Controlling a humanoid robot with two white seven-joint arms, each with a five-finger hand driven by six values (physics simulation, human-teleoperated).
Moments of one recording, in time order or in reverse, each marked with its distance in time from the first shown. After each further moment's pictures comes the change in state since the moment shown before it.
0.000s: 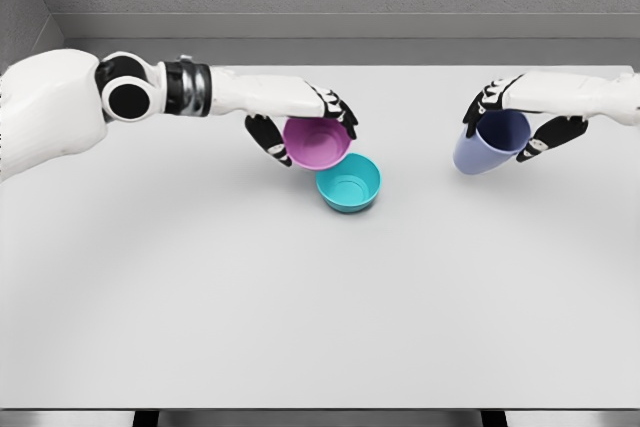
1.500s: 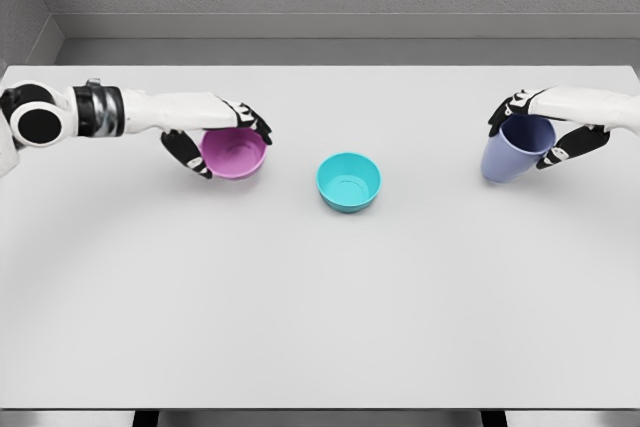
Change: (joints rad) left arm 0.066 0.216 0.001 -0.031 -0.009 0.000 -0.003; right arm 0.086 0.010 -0.078 0.122 0.003 0.000 0.000
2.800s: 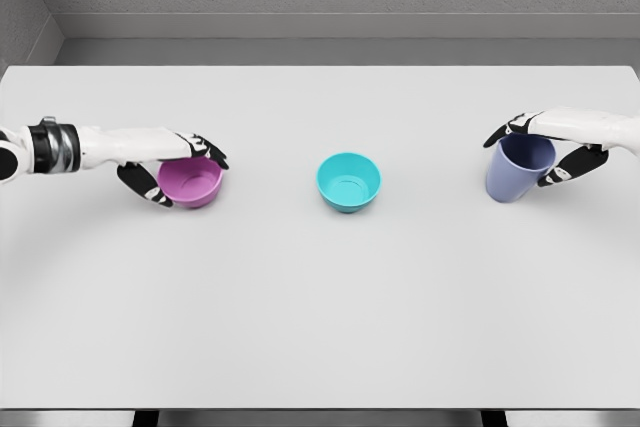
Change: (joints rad) left arm 0.098 0.120 0.000 -0.002 0.000 0.000 -0.002; right arm 0.044 0.001 0.007 0.019 0.007 0.000 0.000
